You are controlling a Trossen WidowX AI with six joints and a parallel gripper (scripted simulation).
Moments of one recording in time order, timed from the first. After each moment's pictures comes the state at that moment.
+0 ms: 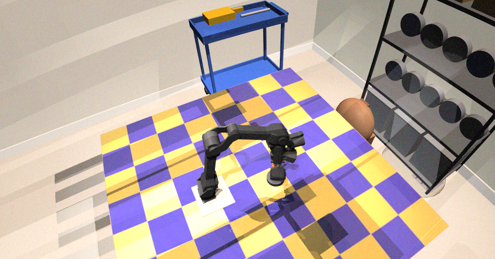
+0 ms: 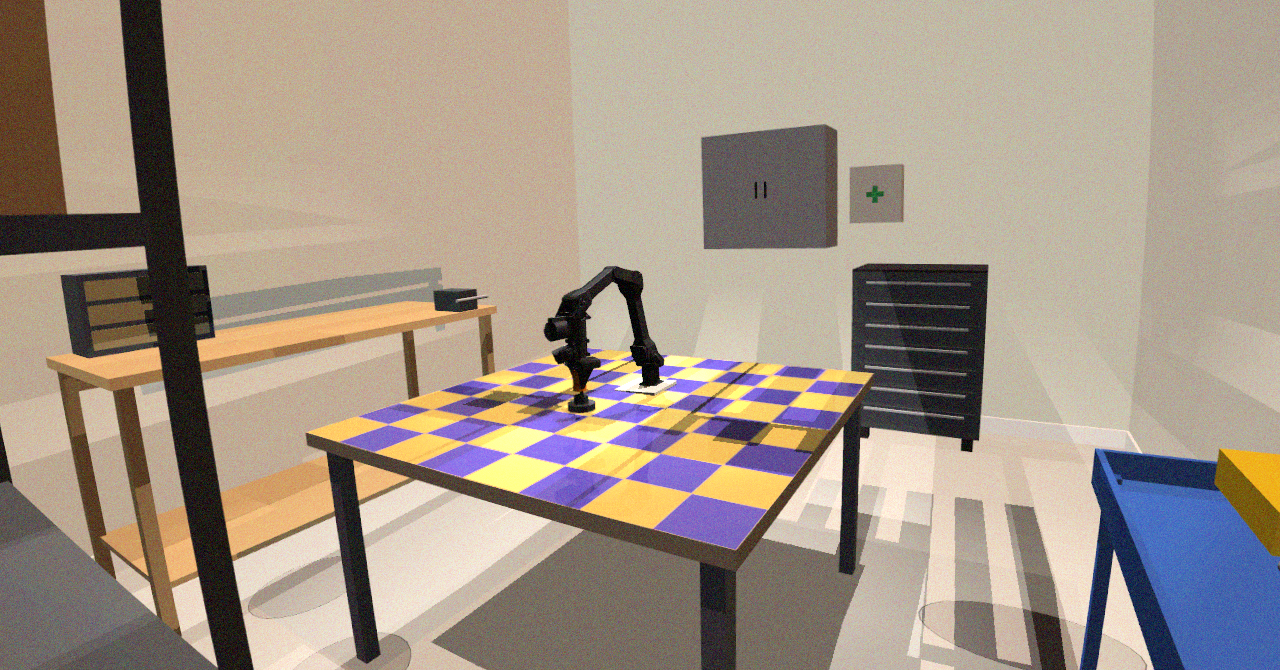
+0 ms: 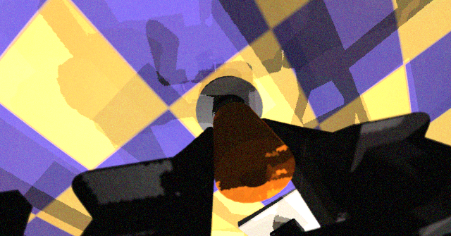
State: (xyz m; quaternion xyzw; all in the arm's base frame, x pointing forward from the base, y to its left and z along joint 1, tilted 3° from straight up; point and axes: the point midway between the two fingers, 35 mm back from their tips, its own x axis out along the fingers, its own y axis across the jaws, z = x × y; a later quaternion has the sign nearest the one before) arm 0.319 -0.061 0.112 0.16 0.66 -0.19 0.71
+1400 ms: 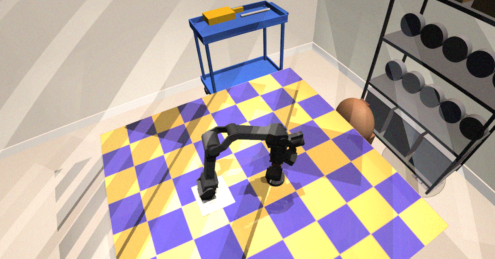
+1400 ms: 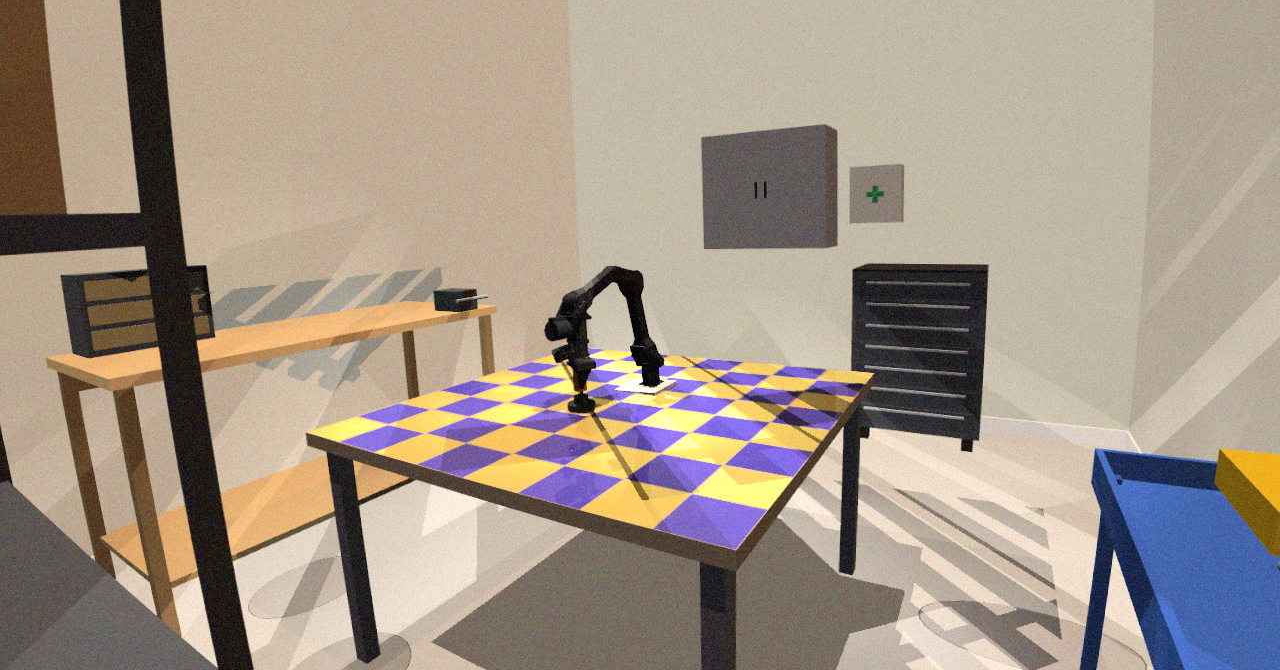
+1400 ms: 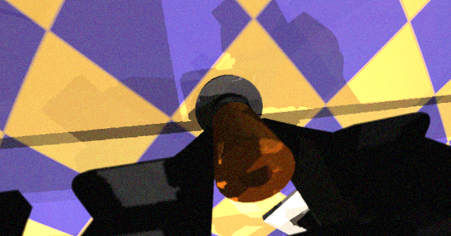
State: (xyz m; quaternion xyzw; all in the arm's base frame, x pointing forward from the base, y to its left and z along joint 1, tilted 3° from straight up) arm 0.317 -0.060 0.112 0.24 0.64 -0.26 0.68
